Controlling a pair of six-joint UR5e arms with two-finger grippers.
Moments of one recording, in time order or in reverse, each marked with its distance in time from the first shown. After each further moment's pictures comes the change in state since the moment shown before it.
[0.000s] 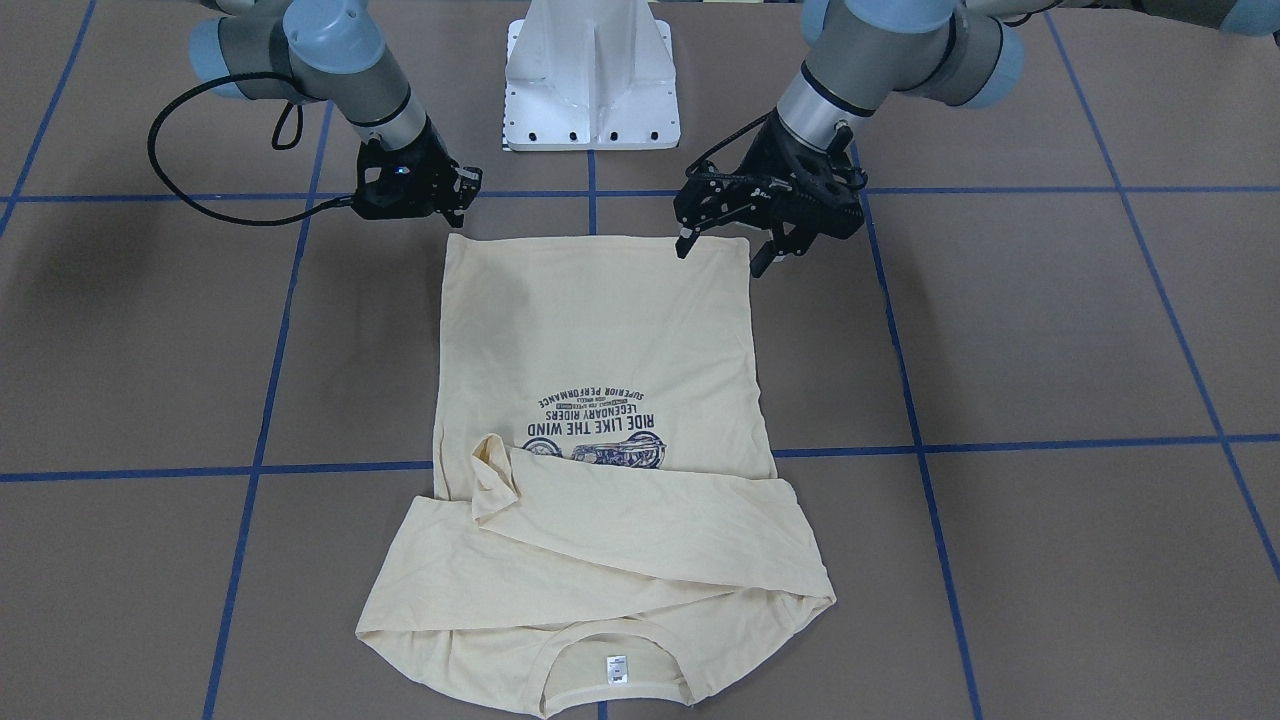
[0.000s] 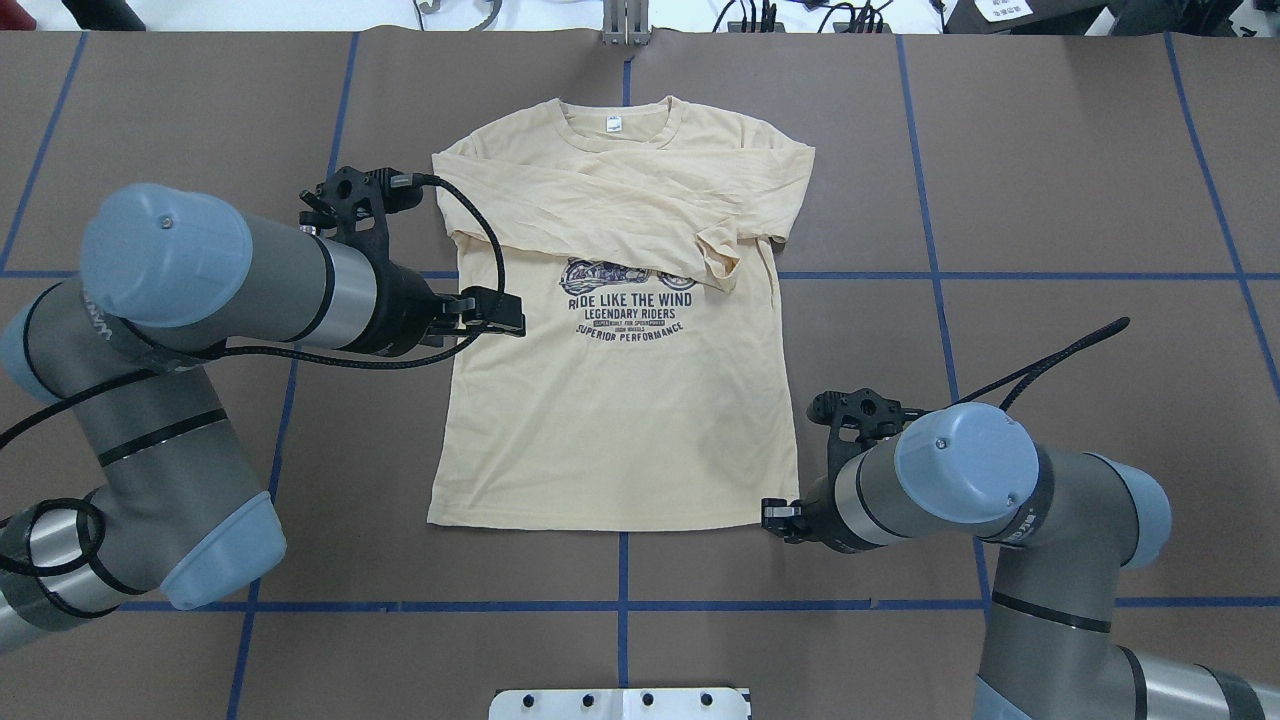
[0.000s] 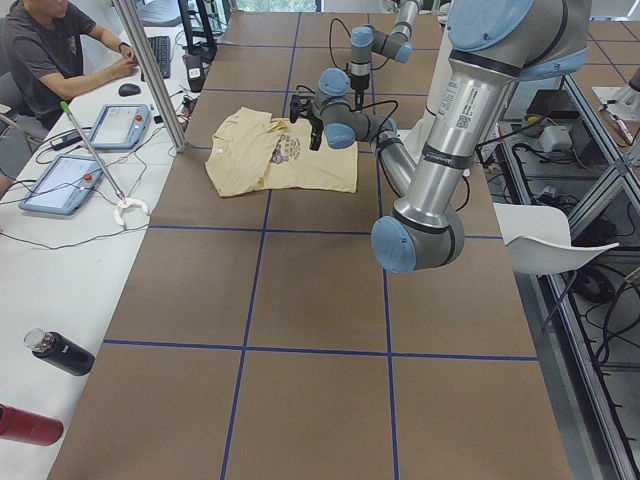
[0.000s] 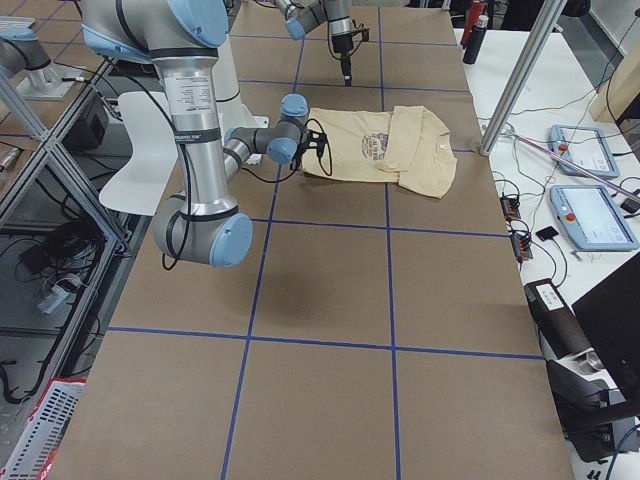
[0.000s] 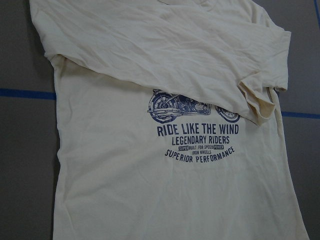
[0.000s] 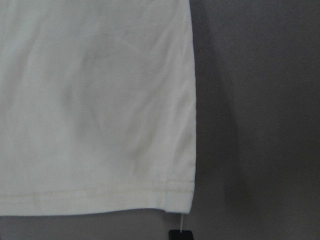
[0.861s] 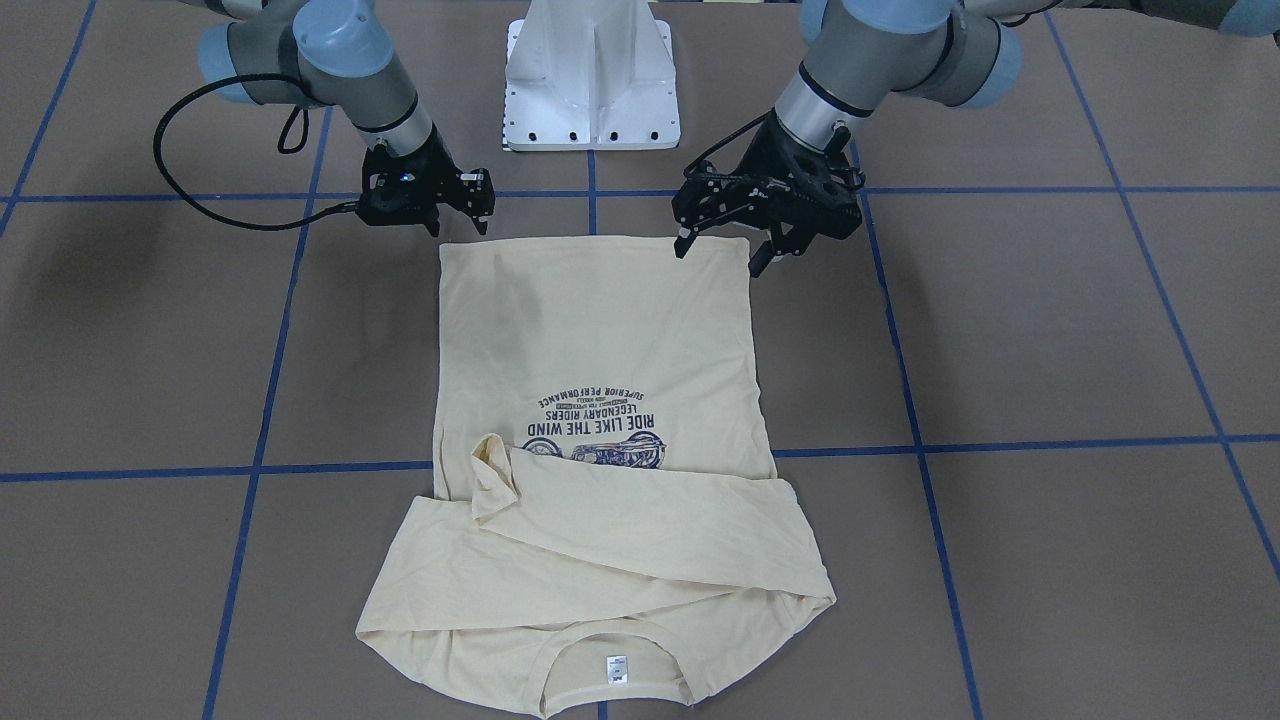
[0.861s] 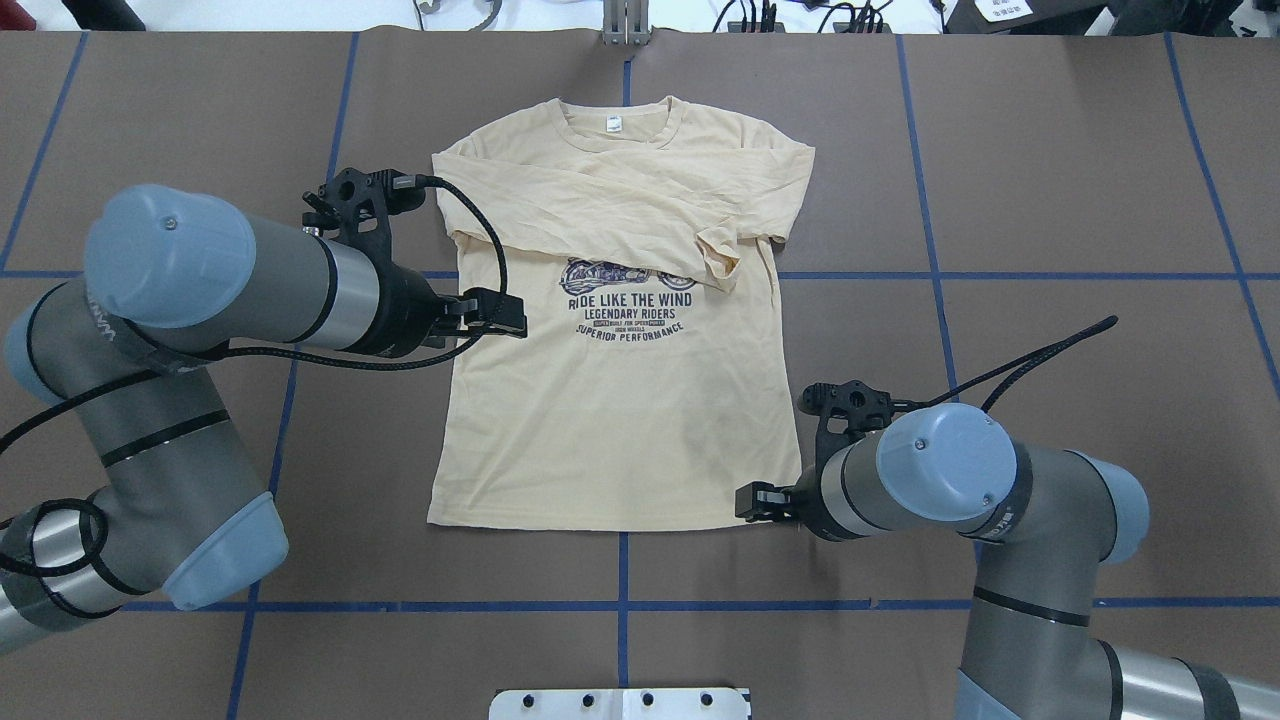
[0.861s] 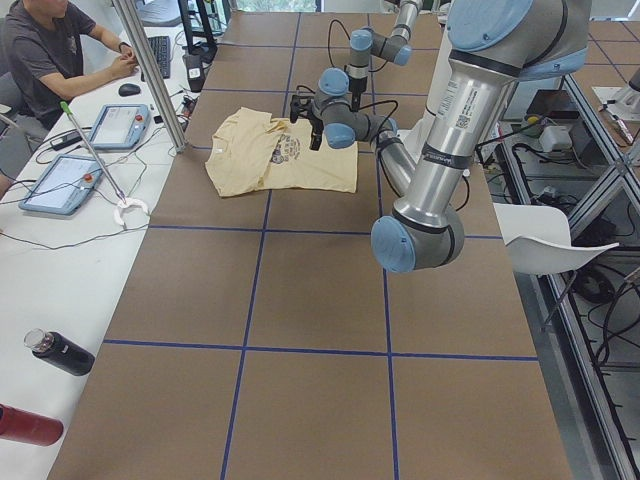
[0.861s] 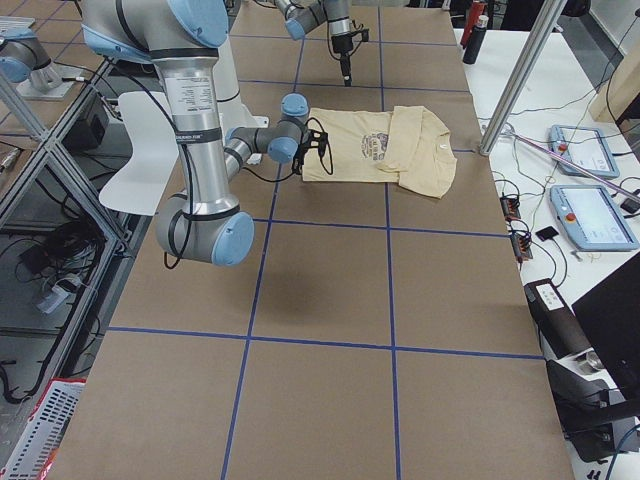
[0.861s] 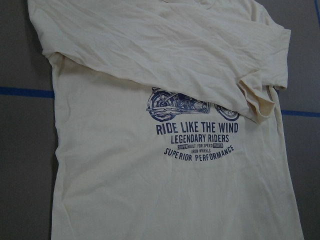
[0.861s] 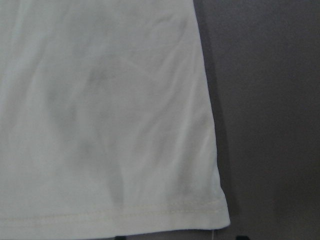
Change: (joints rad) left arm 0.001 -0.003 0.002 0.002 0.000 0.000; right arm 0.000 0.032 -0.040 0.000 -0.053 -0.006
